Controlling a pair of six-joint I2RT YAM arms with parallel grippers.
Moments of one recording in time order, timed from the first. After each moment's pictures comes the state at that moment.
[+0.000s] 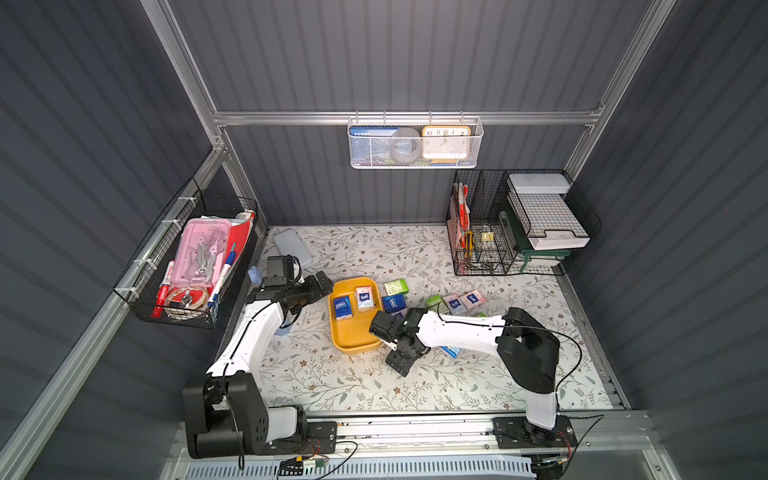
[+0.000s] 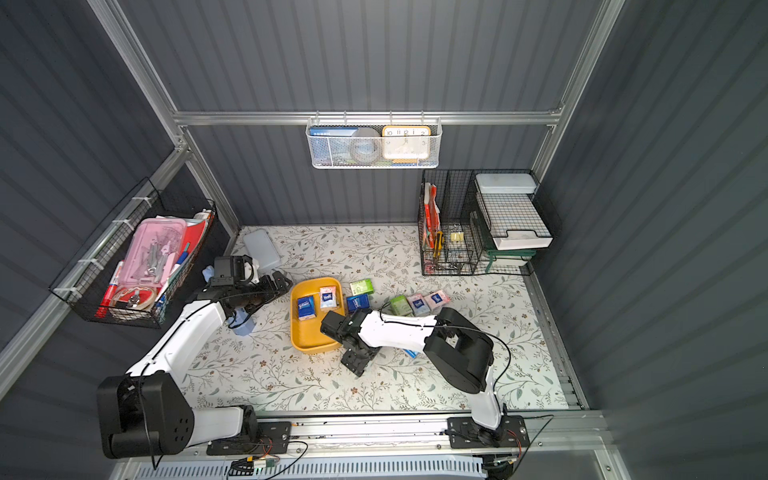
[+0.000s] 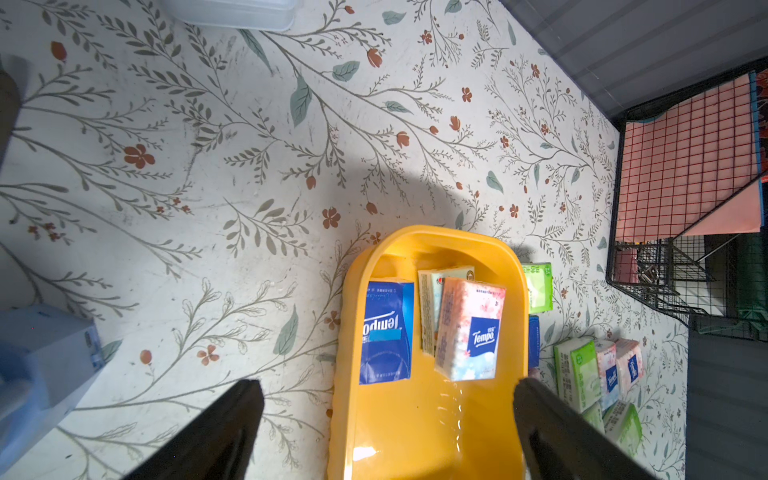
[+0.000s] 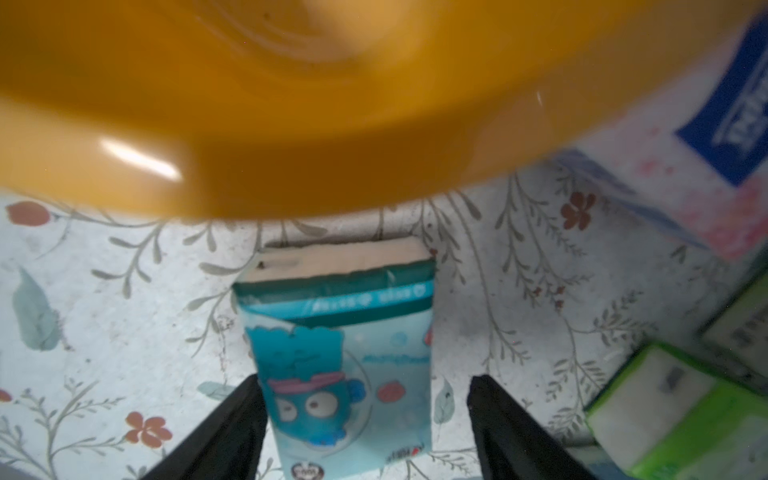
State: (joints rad) left arm 0.01 1.33 0.96 -0.54 0.30 -0.42; right arm 1.07 1.96 1.37 -0.89 0.14 0.15
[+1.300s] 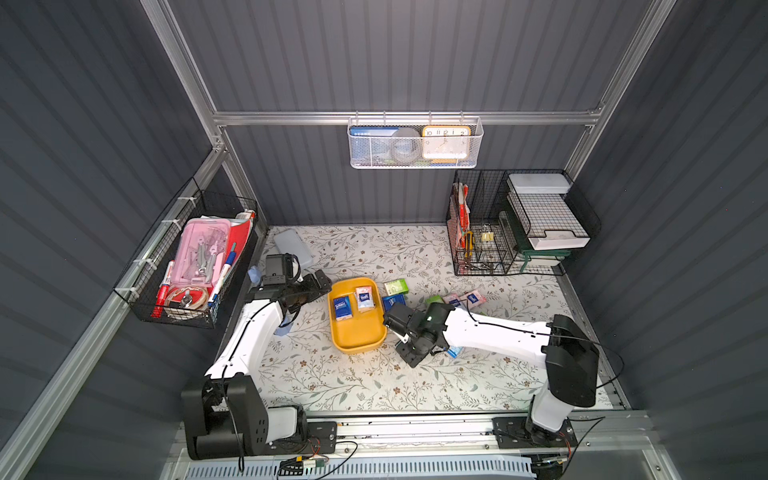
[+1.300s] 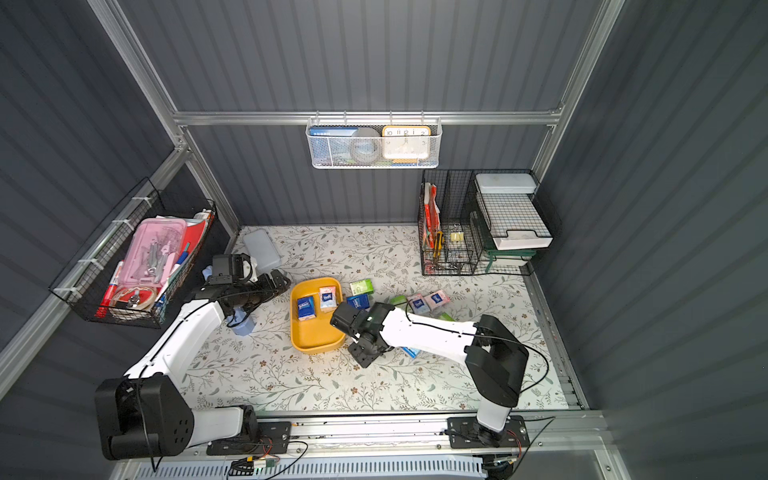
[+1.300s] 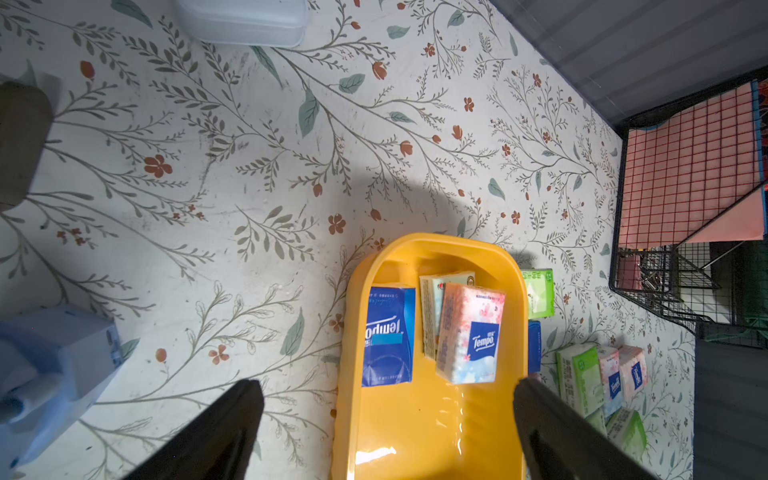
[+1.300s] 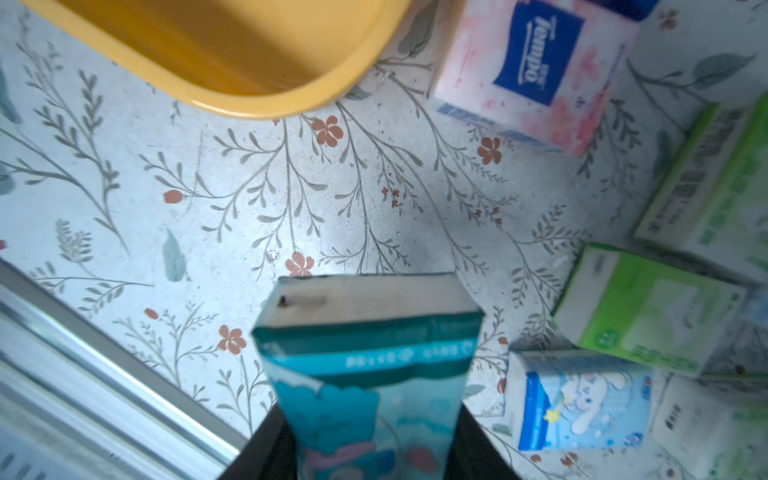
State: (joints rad) left arm 0.01 1.33 0.99 -0.55 0.28 -0.42; right arm 1.05 1.72 1.32 -0.92 0.09 0.31
